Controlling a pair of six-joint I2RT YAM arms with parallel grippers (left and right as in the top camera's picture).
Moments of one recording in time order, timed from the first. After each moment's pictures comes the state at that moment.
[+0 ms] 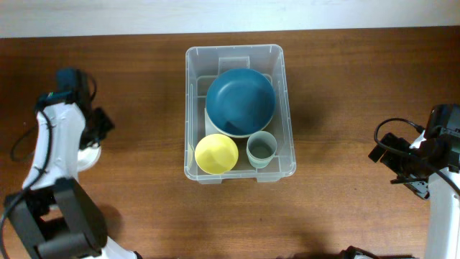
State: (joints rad) left arm 0.21 1.78 1.46 -1.06 -0.17 -0.38; right arm -0.43 1.24 1.19 -1.26 -0.03 0.34
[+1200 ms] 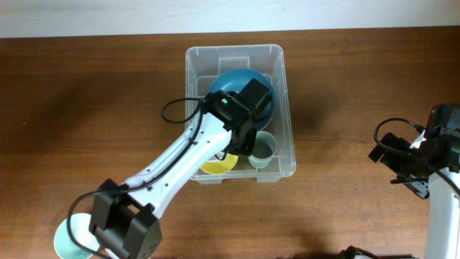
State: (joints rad) left arm -0.71 1.87 1.67 -1.23 -0.08 -0.41; right arm -0.43 1.24 1.19 -1.26 -0.03 0.34
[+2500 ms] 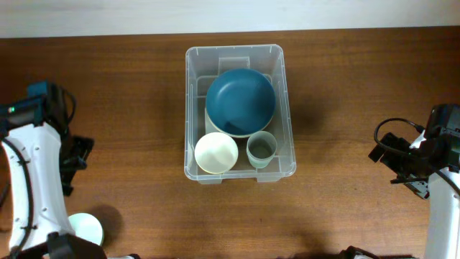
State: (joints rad) left arm 0.34 1.56 1.47 -1.53 -0.26 -1.03; right arm -0.43 1.24 1.19 -1.26 -0.03 0.34
